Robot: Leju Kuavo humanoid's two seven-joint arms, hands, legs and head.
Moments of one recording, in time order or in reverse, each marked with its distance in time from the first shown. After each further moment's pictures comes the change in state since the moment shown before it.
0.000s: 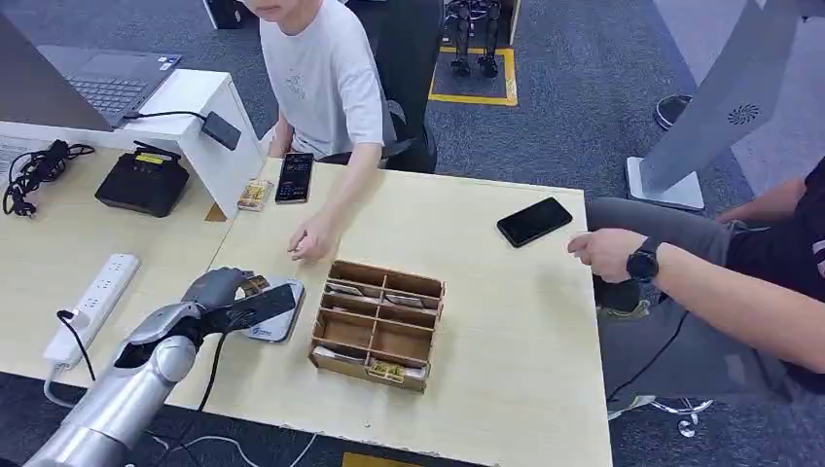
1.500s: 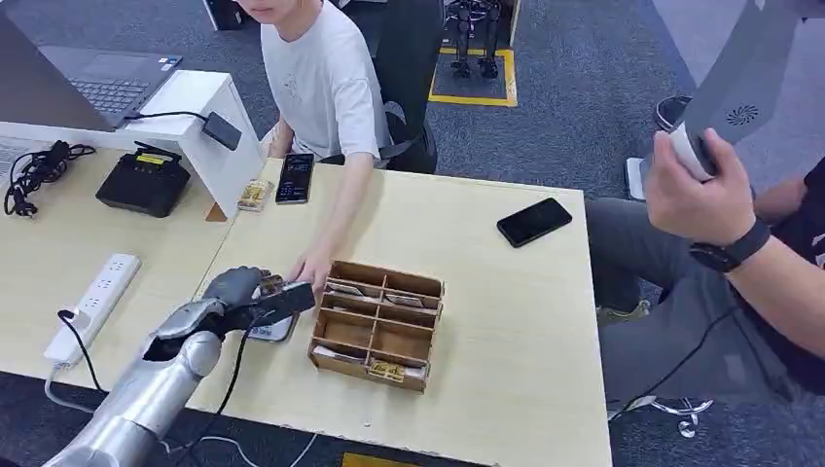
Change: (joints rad) left arm -0.047 -0.090 0.019 0.090 0.057 -0.034 -0.056; right arm 0.000 0.004 0.000 0.000 0.000 -0.005 -0.007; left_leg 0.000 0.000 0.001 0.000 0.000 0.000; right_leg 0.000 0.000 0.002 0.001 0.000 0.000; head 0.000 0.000
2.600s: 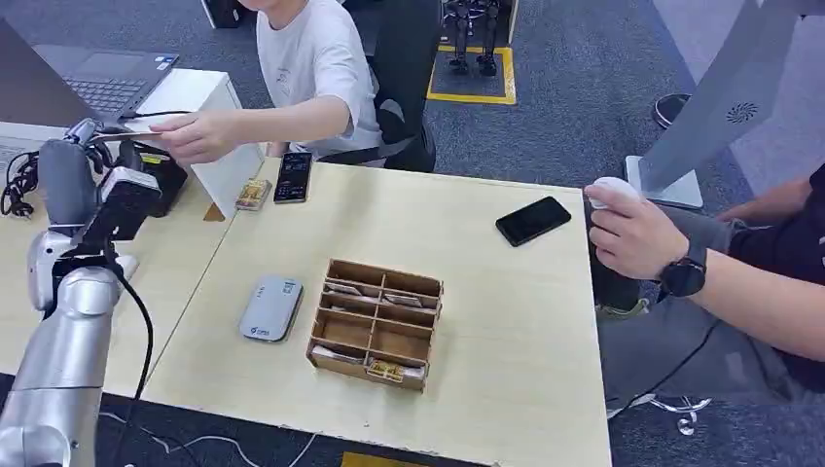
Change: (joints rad) left arm -0.081 0.048 0.377 -0.235 0.034 0.618 -0.495; right arm -0.024 -0.002 0.002 0.012 -0.009 -0.012 -0.031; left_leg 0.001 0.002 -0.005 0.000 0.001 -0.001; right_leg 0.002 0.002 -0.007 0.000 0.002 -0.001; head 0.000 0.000
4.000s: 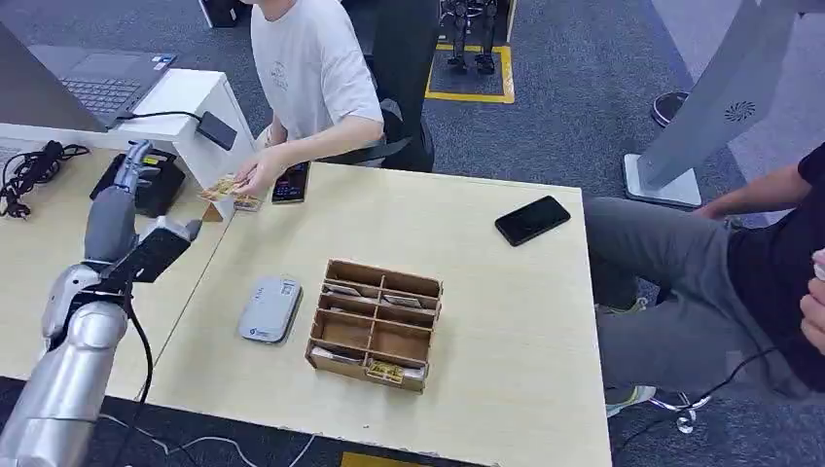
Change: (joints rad) left arm 0.179 0.030 -0.034 -0.045 0.156 -0.215 -0.062; right arm 0.009 0.000 0.003 0.002 -0.044 -0.006 0.007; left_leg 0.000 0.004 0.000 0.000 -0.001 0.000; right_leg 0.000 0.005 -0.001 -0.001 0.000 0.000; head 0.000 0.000
